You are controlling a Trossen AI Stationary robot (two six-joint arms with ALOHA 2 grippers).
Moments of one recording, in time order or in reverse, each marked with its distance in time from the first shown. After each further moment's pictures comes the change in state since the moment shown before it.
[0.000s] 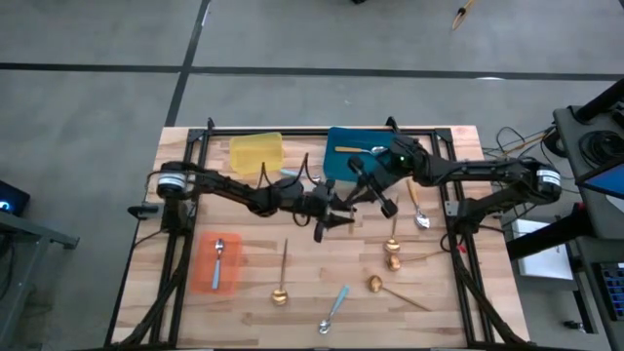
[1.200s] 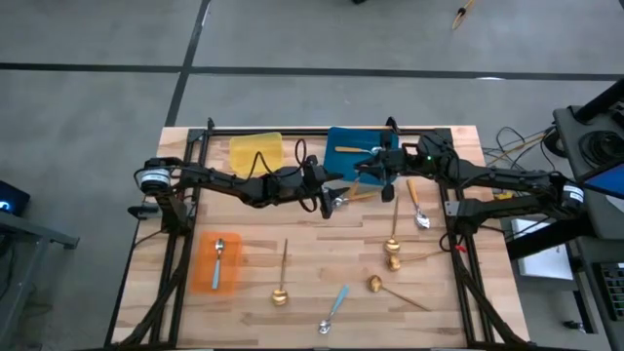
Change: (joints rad) left arm 0.045 -0.111 0.008 -0.268 -0.439 0.130; right arm -0.049 -0.256 -0.116 -0.062 0.522 -0.022
